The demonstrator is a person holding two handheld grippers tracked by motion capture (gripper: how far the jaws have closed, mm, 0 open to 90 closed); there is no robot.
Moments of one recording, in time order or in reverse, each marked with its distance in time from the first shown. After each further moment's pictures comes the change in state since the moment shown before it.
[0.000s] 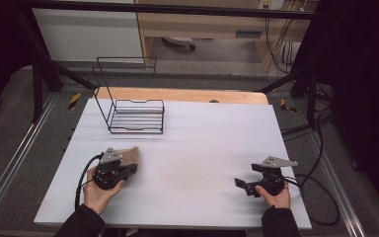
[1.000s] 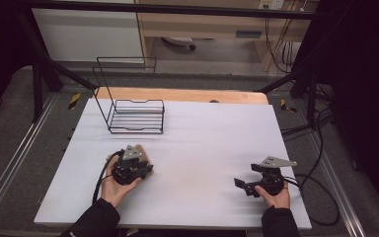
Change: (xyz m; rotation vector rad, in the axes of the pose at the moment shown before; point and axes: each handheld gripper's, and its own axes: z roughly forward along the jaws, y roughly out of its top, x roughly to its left) left arm -0.013 0.011 0.041 0.051 0.002 0.079; right arm 0.000 0.000 0.001 0.004 0.002 -0.004
